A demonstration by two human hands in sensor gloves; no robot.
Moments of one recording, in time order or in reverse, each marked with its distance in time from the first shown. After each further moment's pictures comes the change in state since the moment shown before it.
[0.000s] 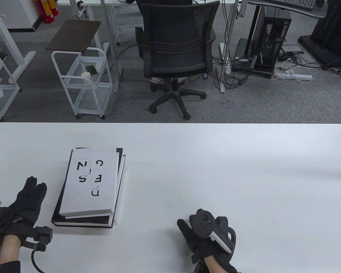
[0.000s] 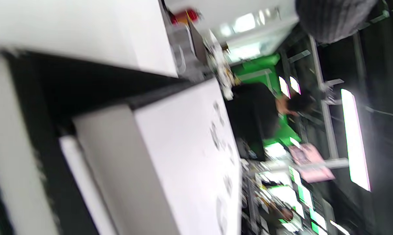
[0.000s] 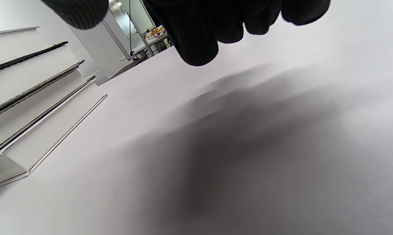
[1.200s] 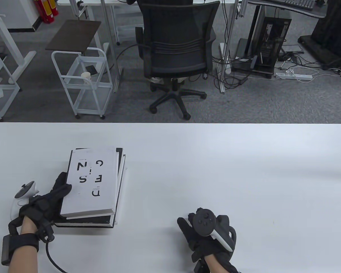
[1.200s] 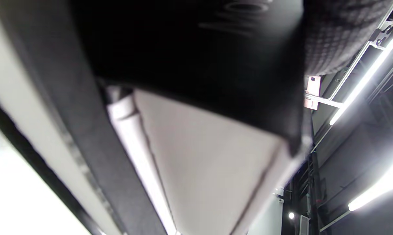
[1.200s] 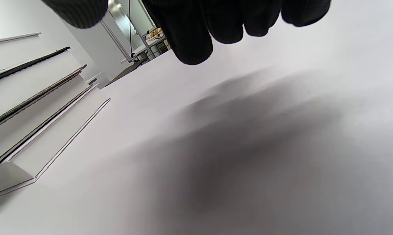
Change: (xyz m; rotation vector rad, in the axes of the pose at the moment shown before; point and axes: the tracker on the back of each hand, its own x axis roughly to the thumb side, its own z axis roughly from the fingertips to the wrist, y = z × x) left_hand -0.078 -0.036 -0.088 -0.572 0.128 0.325; right_hand 0.000 -0.005 -0.002 -0.006 -0.004 -0.022
